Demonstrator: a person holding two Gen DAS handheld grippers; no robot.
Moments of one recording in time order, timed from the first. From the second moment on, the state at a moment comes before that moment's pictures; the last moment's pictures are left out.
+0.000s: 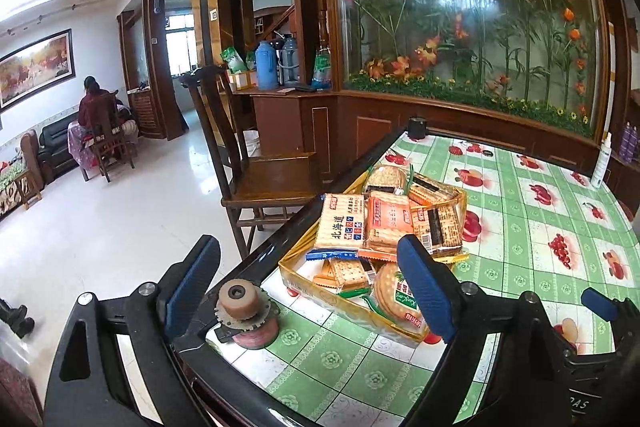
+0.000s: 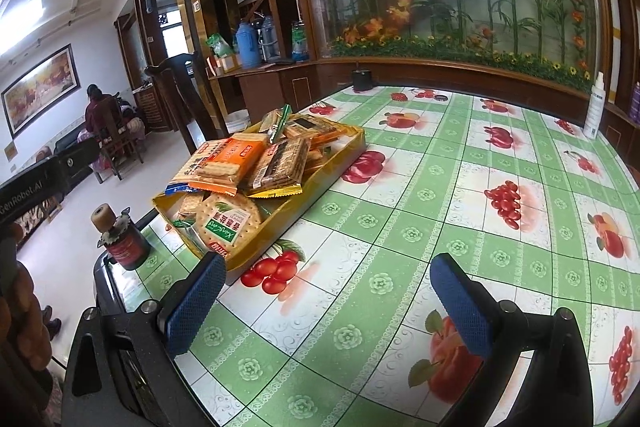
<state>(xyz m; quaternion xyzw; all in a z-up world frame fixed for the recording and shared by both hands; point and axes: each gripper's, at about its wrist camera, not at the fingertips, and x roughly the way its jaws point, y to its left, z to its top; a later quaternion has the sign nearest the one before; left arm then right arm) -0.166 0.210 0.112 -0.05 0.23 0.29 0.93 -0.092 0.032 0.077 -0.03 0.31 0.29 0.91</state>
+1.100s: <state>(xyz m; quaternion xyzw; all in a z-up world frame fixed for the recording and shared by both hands) -0.189 0.209 0.110 -0.02 0.21 0.31 0.93 -0.083 0.116 0.096 -0.17 0.24 0.43 0.85</state>
